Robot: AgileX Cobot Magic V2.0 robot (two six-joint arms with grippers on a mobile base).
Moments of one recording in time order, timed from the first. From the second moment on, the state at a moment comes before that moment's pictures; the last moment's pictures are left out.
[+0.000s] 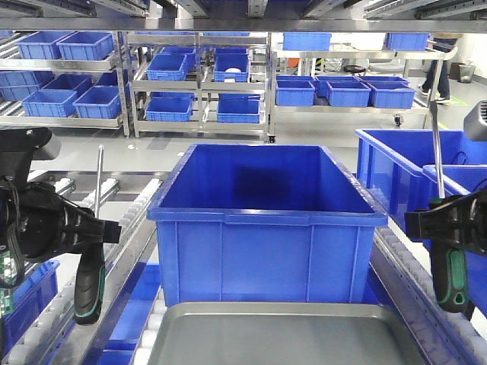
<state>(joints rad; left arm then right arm) -0.25 1.35 -1.27 -0.34 0.67 0.19 0.28 1.12 -1.20 -0.21 0.70 0.28</state>
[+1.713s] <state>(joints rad) -0.46 1.69 -1.27 -0.81 0.72 0.35 0.28 1.48 -1.20 0.30 0.96 -0.05</state>
